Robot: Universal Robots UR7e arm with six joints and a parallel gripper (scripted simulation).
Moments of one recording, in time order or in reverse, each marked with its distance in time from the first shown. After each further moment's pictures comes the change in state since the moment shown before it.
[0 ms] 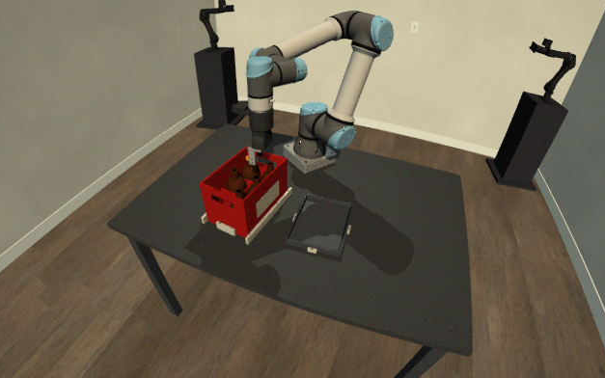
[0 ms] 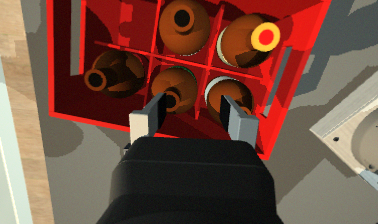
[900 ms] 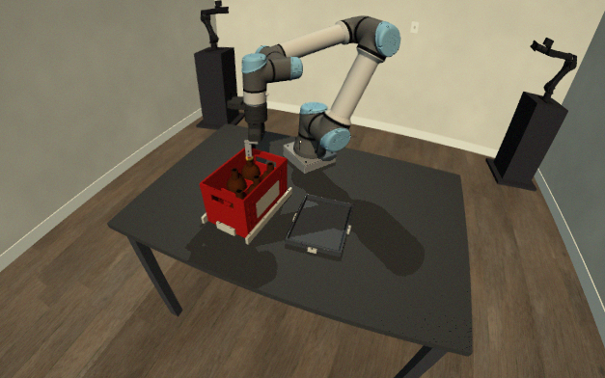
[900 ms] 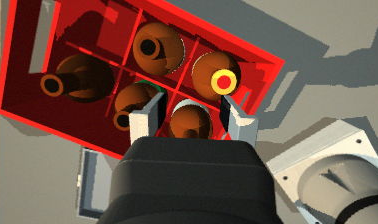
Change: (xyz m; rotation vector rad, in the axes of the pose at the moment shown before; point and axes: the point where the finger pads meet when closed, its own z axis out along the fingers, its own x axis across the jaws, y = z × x) arm 0.046 -0.042 0.005 0.007 0.005 -0.212
